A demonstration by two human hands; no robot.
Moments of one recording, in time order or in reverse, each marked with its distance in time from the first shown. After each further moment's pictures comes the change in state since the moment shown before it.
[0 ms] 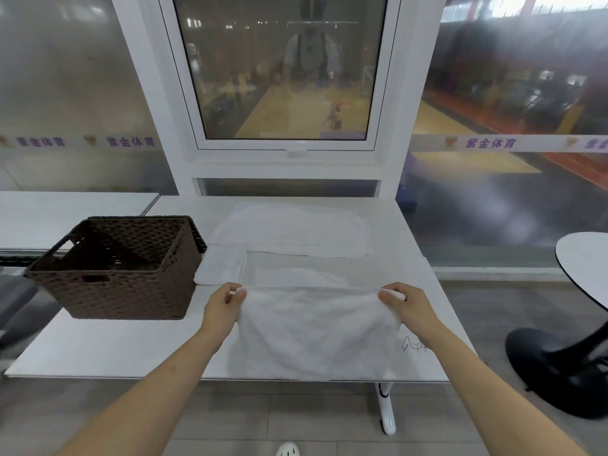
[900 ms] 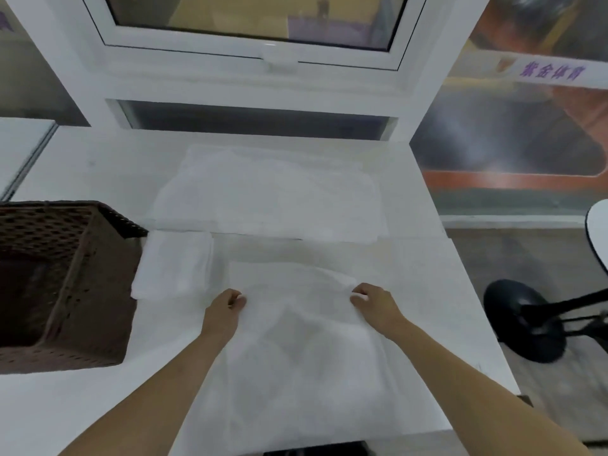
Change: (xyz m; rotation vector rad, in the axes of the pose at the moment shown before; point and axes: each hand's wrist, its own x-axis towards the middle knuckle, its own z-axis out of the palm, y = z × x) left_hand 0.261 -0.115 0.085 0.256 -0.224 -0.278; right_hand 0.258 0.095 0.141 -0.421 -0.169 0.322
